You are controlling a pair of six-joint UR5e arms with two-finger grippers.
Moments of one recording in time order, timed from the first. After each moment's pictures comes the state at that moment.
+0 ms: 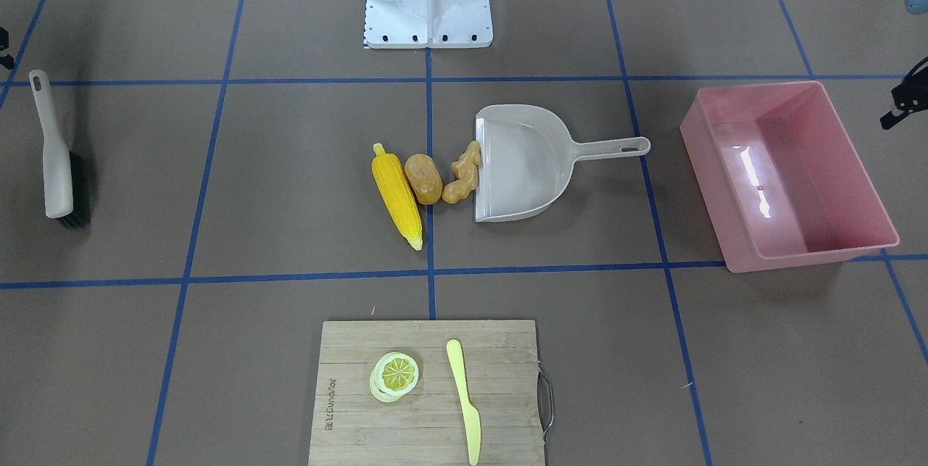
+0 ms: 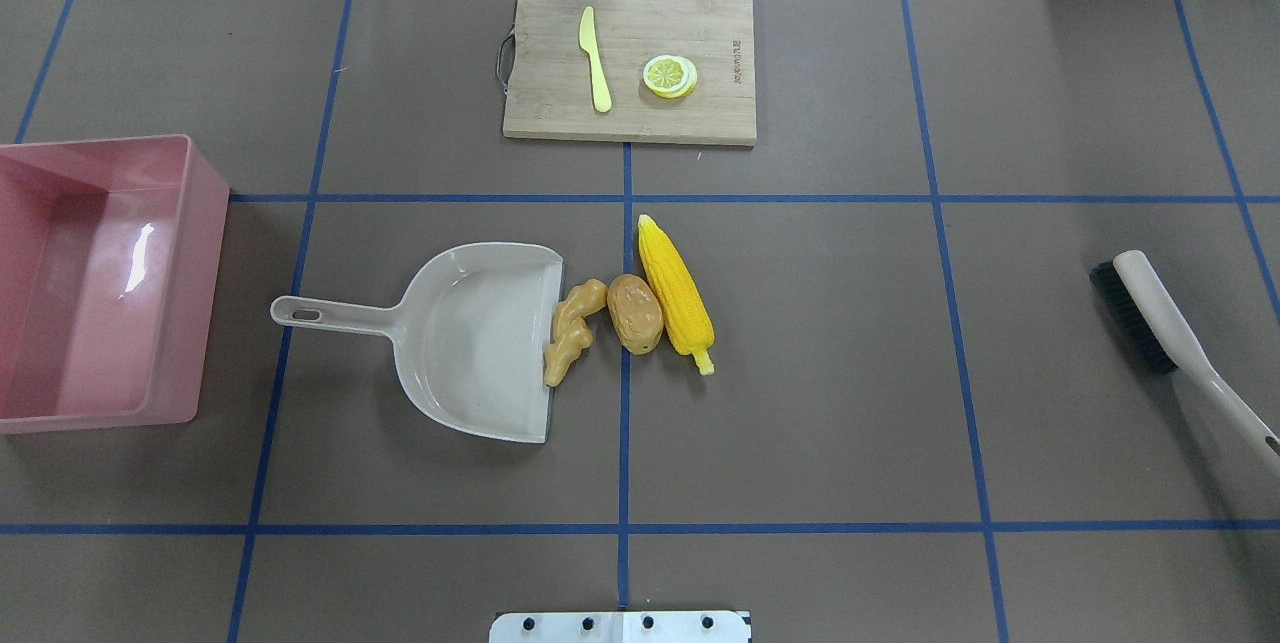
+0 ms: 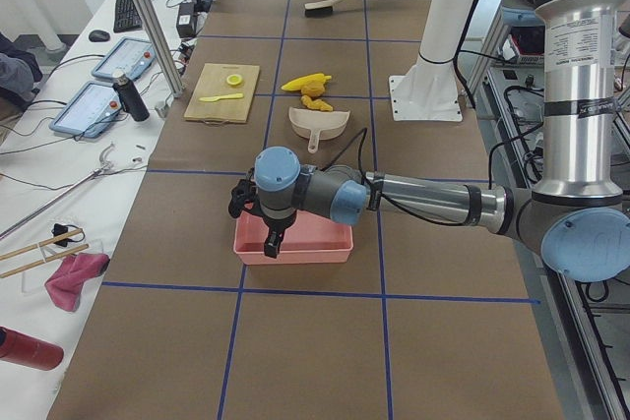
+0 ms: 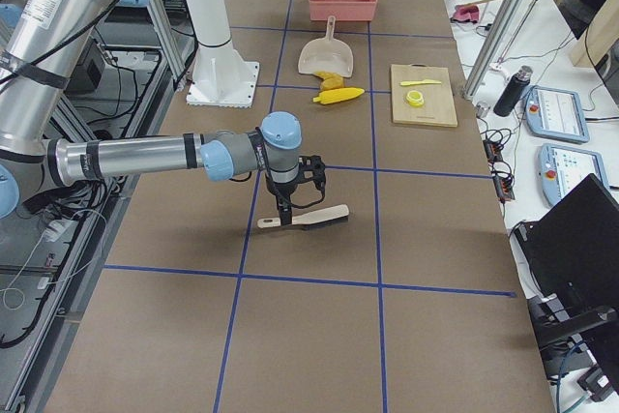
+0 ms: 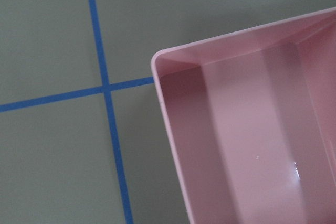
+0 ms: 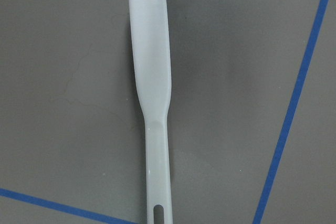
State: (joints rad) left arm -1.38 -1.52 -1.81 -1.76 -2.44 -0.06; right arm 1.14 -2.02 2.08 -1.37 2.26 0.23
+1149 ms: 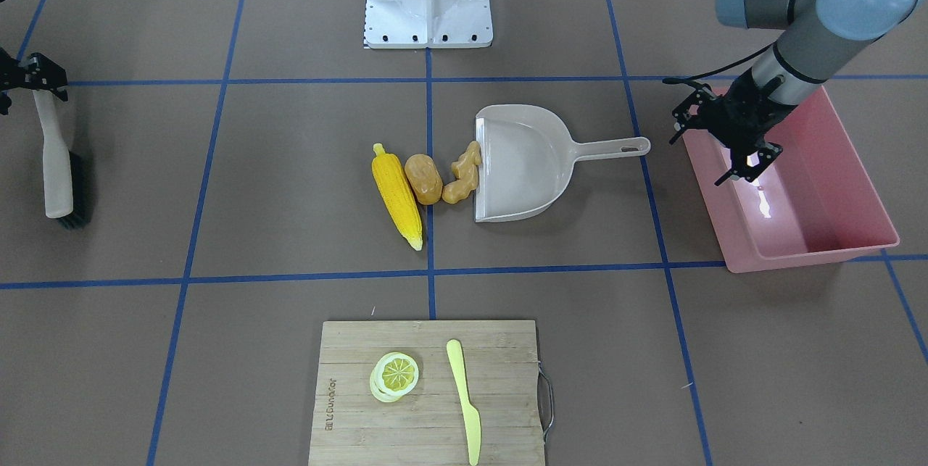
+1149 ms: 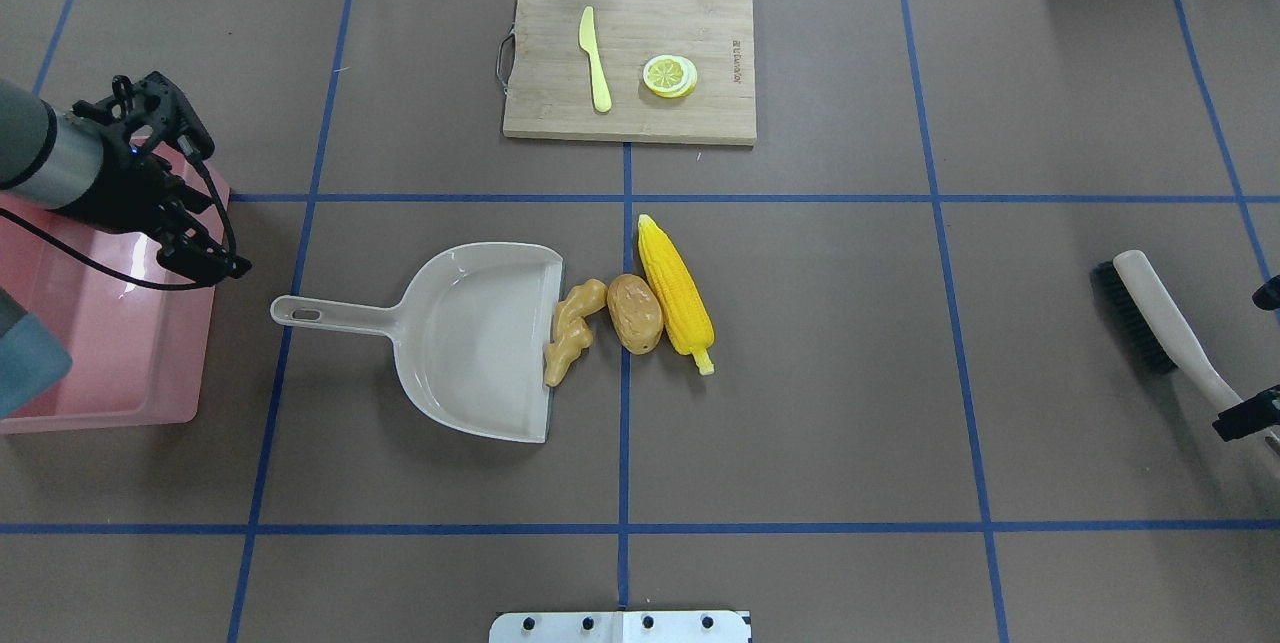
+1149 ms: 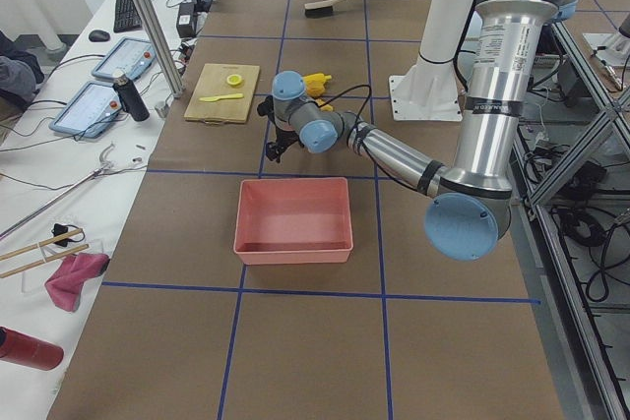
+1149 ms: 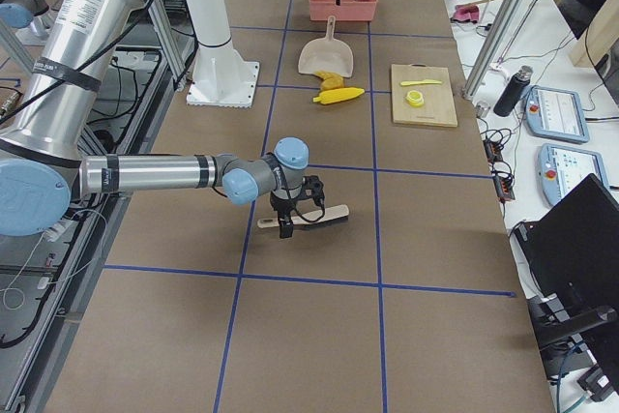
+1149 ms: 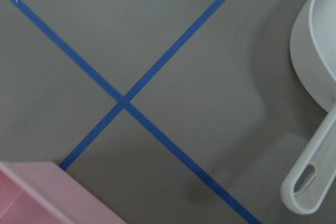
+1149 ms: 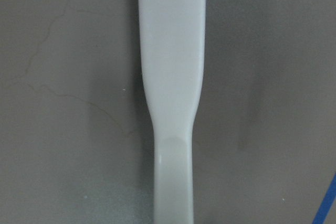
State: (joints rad) left arm -0.89 -1.70 -1.86 -1.99 -2.18 -0.06; right arm 0.94 -1.96 1.90 -1.19 2.21 0.38
